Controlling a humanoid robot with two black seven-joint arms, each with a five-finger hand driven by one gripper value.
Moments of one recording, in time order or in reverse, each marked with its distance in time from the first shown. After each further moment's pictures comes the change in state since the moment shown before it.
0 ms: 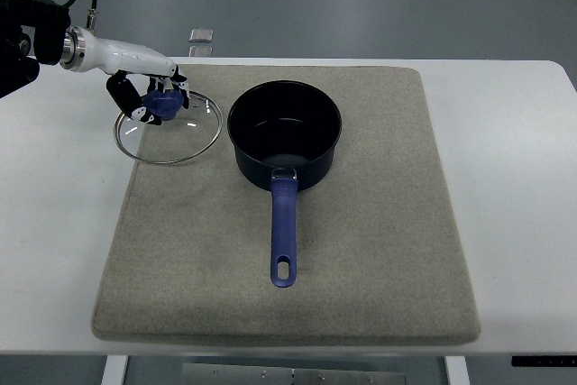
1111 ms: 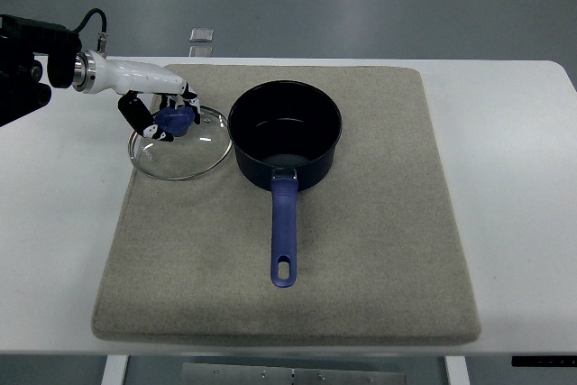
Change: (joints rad) left arm 0.060 -0.005 -0.011 -0.035 -0.023 0.089 0.000; right arm 0.000 0.000 0.000 0.000 0.000 0.000 0.000
